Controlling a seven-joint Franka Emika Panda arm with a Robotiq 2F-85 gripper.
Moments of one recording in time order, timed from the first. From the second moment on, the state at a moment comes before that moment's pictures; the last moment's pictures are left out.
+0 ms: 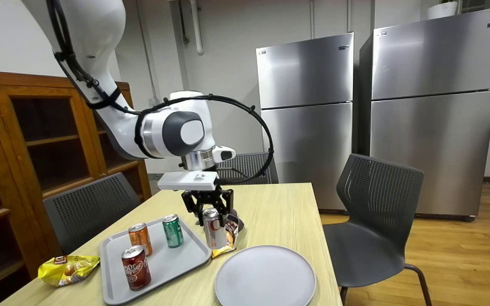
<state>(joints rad) -0.05 0.07 -0.06 -2.52 -0.03 2.67 -0.17</state>
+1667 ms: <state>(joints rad) 0.06 0.24 0.08 -2.48 -0.02 2.73 -0.17</state>
